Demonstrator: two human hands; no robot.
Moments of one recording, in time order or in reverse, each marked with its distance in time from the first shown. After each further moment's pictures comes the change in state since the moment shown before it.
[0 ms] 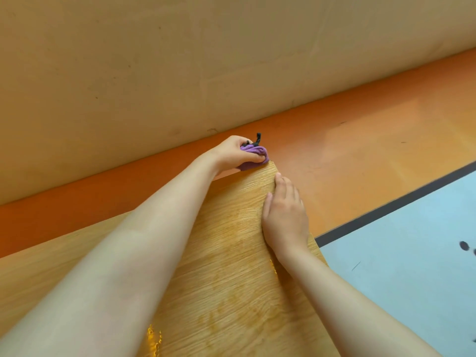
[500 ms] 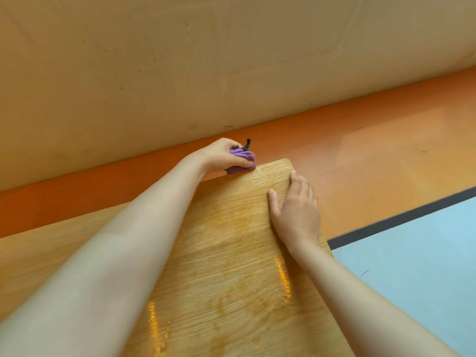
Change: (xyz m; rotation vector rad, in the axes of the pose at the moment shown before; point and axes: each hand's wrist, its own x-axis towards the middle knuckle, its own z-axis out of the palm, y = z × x) left_hand -0.042 -0.027 -0.033 0.093 0.031 -0.074; right_hand 0.001 0.000 -0.007 0.029 -0.026 -0.028
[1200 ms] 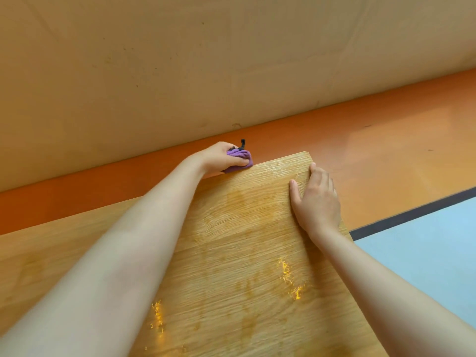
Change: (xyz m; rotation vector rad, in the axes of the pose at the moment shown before) left_hand -0.034 -0.045 -0.025 -0.046 -0.013 -0.061; right_hand -0.003 -0.004 0.001 -0.057 0.015 0.005
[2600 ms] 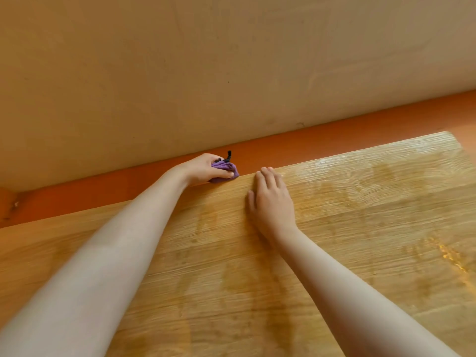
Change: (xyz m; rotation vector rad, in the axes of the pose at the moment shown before) left_hand -0.200 -0.238 -0.172 0.017 0.074 -0.028; right_hand -0.163 -0.333 0.090 0.080 -0.144 -0.376
